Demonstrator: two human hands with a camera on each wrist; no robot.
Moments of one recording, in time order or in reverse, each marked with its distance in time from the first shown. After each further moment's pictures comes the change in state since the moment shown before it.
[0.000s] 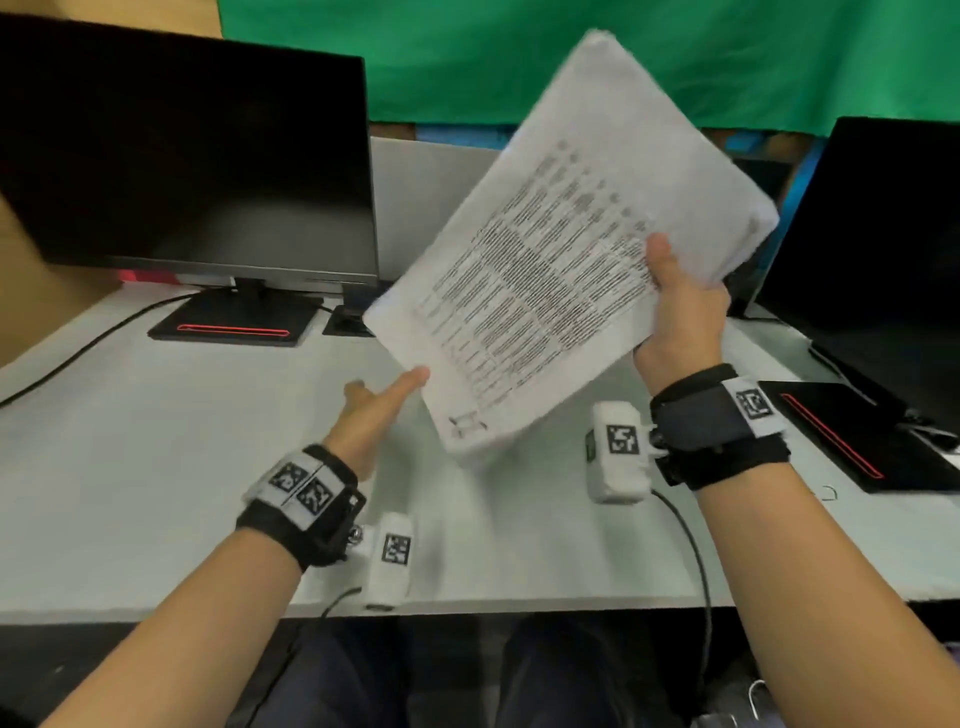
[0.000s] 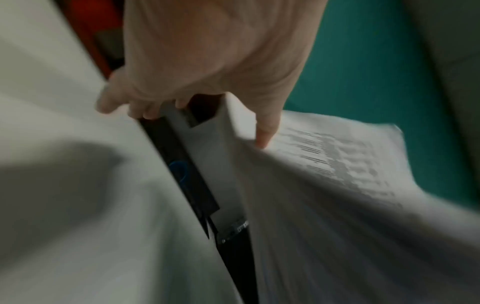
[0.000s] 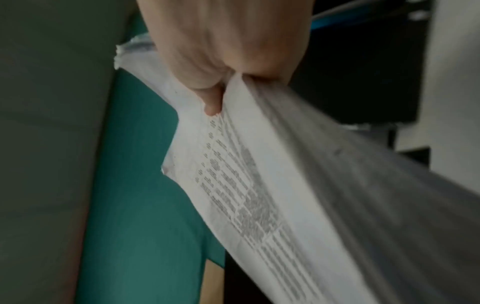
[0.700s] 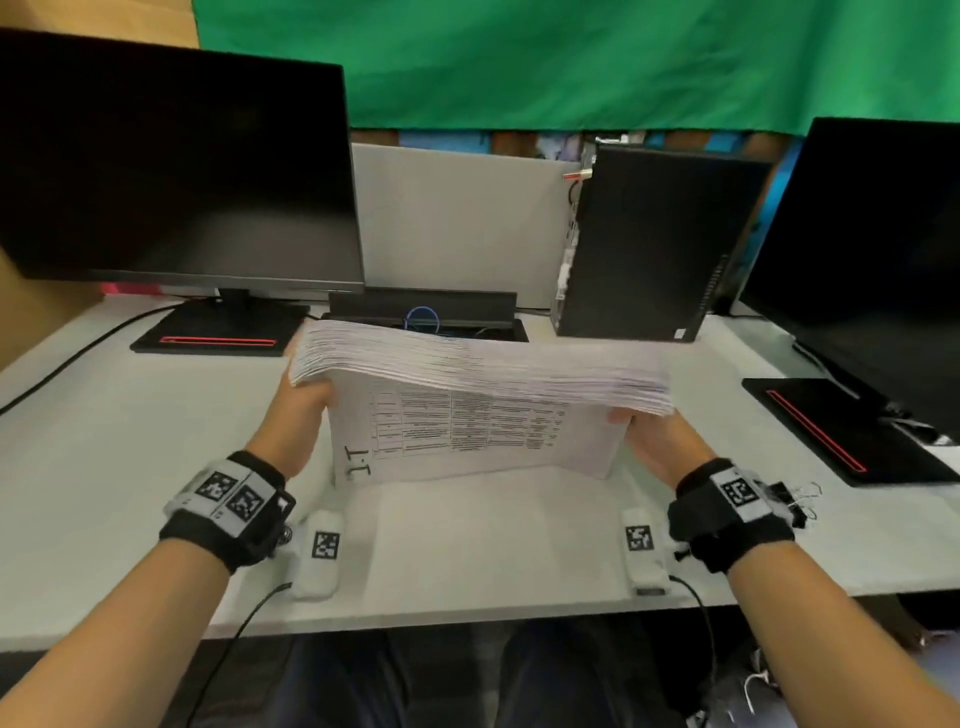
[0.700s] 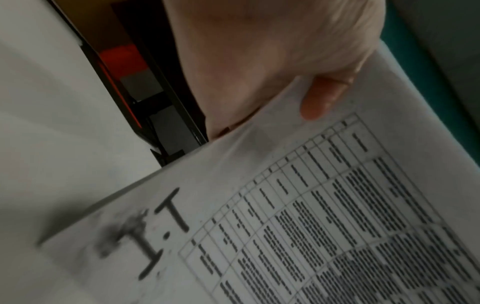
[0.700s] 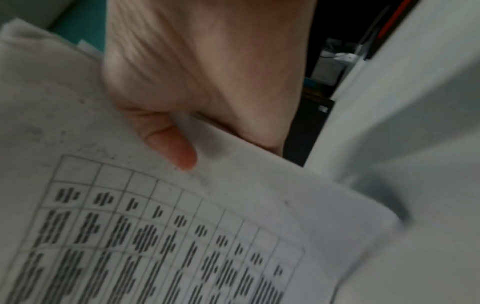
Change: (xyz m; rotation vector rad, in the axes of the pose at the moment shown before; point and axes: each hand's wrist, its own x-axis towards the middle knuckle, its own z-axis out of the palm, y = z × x) left_hand 0.003 0.017 -0.049 0.018 -0.022 0.485; right_hand -0.007 0.042 -0.104 -0.622 -0.397 0.246
